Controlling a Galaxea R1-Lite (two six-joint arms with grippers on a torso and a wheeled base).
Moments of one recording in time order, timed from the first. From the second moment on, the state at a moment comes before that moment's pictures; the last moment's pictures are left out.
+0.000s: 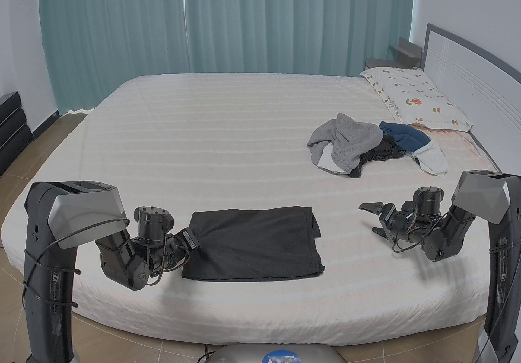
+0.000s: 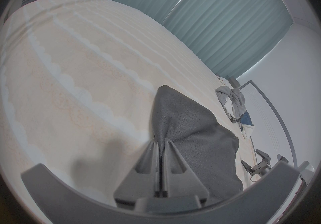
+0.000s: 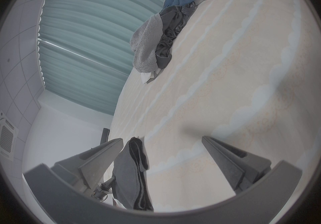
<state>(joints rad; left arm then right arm) -0.25 2.44 -0.80 -1.06 -0.06 -0.76 0.05 2.48 -0.92 -1.12 0.44 0.89</state>
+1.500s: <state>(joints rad) -0.24 2.40 -0.77 -1.05 -0.04 -0.80 0.17 2.48 -0.87 -1.19 0.31 0.89</state>
